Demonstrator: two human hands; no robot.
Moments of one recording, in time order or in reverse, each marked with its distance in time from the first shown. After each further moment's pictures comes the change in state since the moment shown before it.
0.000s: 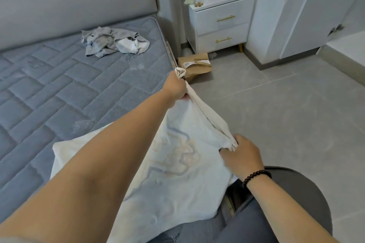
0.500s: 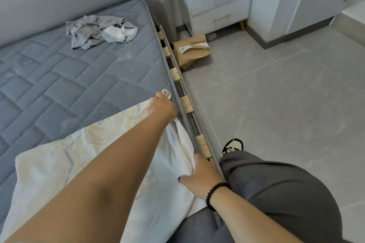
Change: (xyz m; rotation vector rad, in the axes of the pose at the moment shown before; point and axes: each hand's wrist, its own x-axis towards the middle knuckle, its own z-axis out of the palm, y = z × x) left_hand 0.003 -0.076 0.034 1.041 0.151 -0.295; right_hand -0.007 0.025 0.067 -0.050 -0.474 0.024
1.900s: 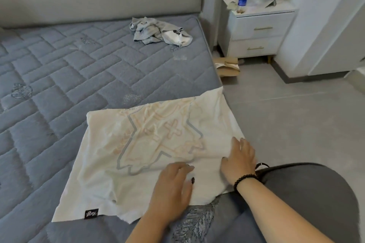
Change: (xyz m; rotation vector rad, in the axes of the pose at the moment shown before) left_hand -0.210 -0.268 0.057 -0.443 0.338 0.676; right_hand -0.033 -0.051 0.069 -0.520 0.449 0.008
